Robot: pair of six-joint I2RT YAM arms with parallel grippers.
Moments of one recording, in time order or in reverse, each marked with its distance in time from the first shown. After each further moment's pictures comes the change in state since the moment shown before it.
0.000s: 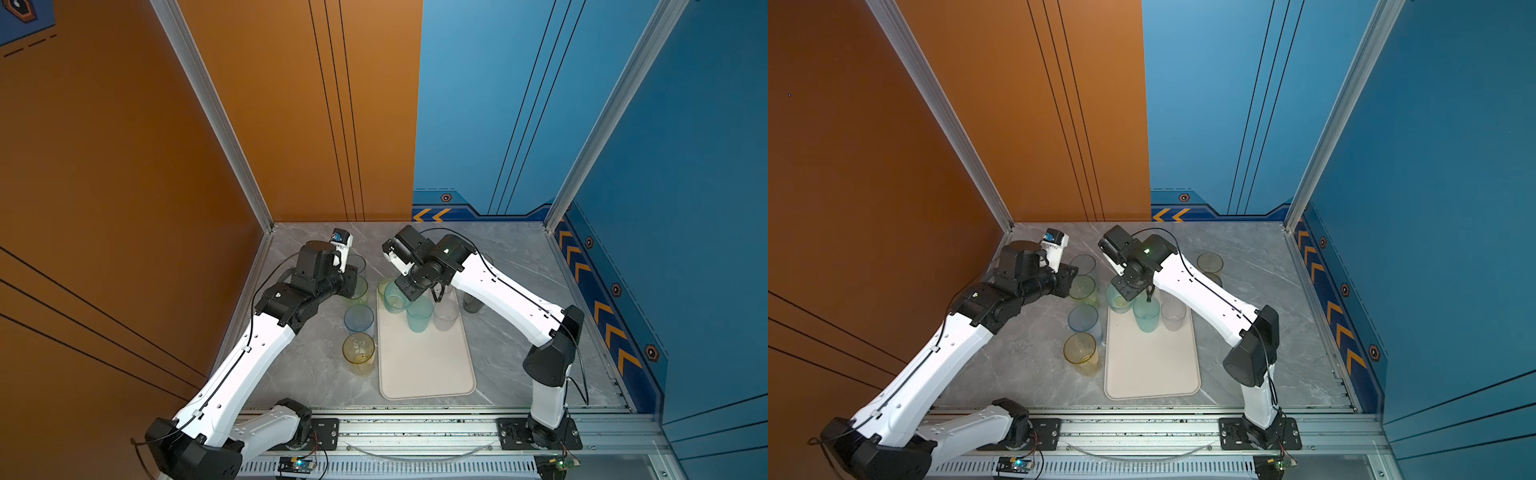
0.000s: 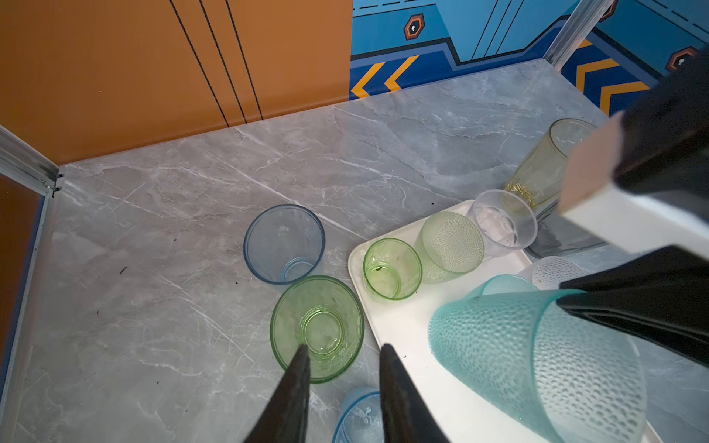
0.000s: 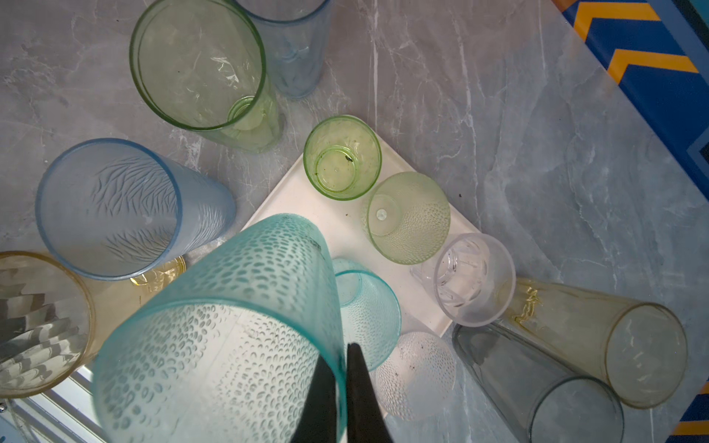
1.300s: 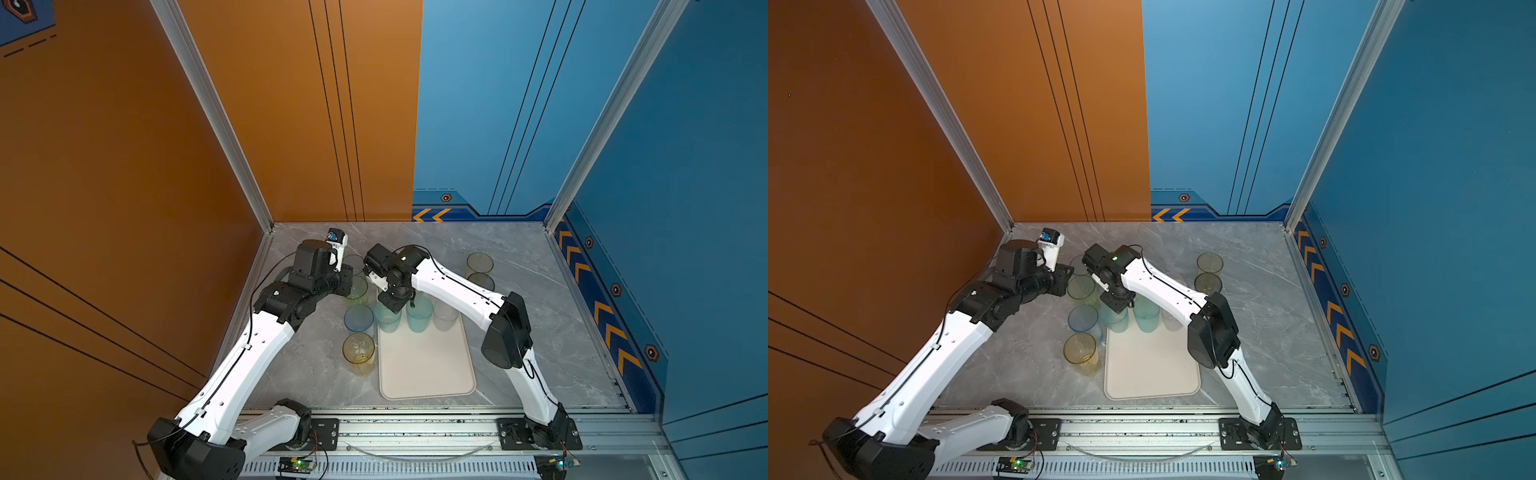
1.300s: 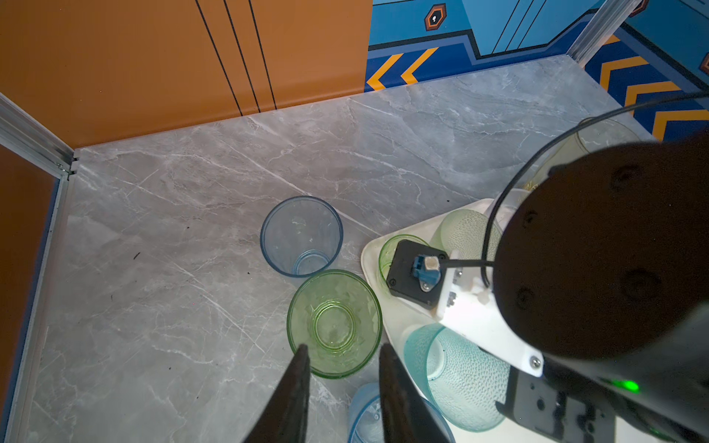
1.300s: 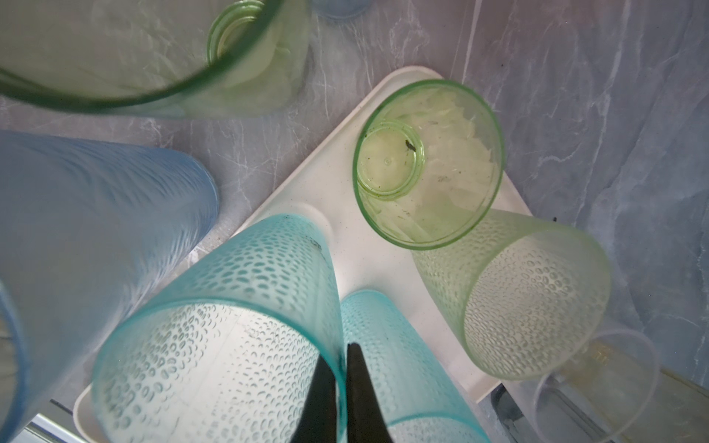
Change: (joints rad) left arm 0.042 0.010 0.000 -0.013 0.004 0.000; right arm 0.008 0.282 0.098 -0.029 -0.038 -0.068
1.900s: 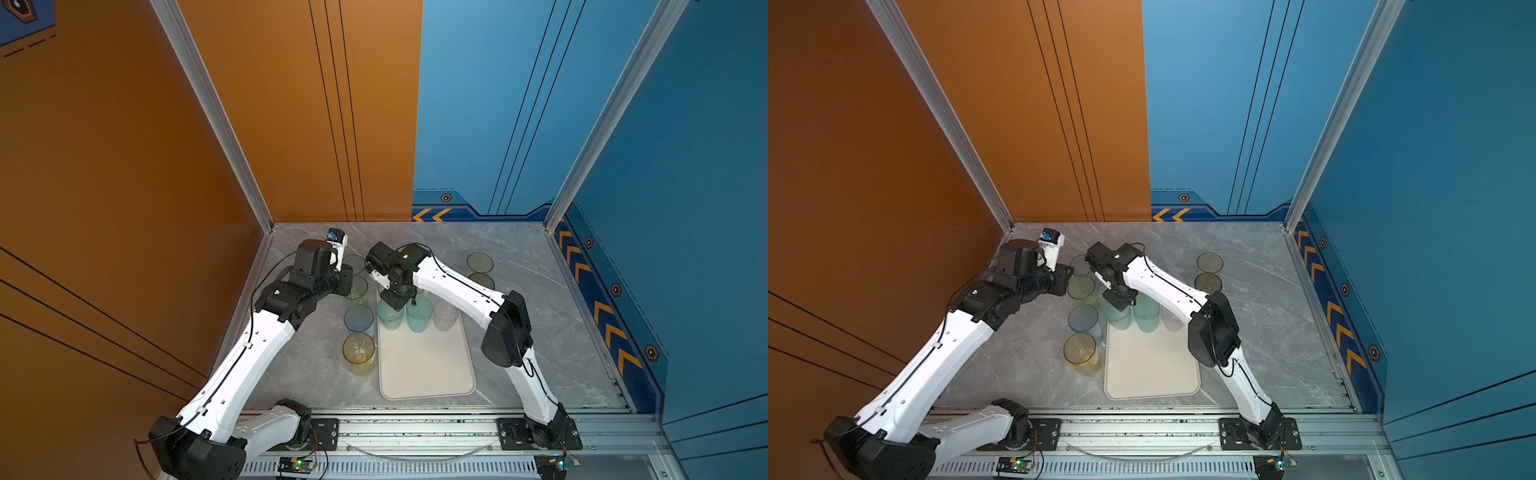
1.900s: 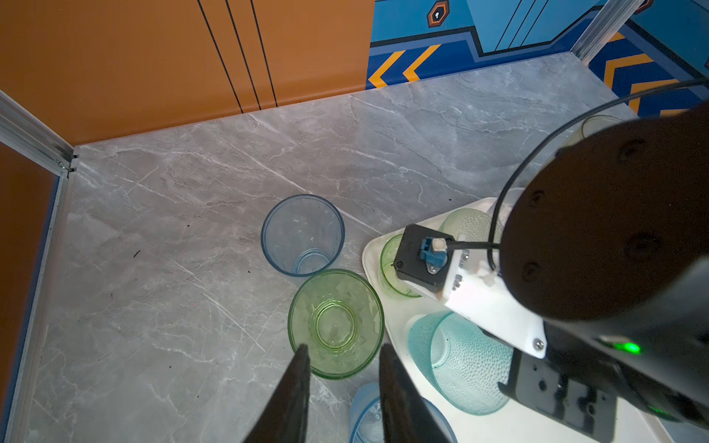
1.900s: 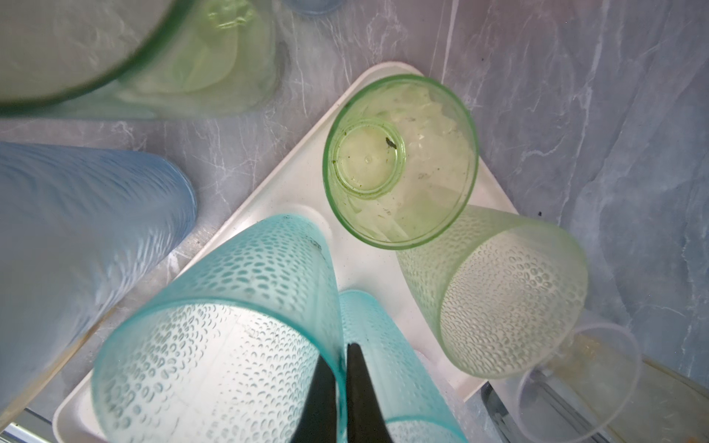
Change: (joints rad) left arm 0.002 0.009 0.000 0.000 0.000 0.000; right arm -0.013 0.002 0.000 0.000 0.018 0.000
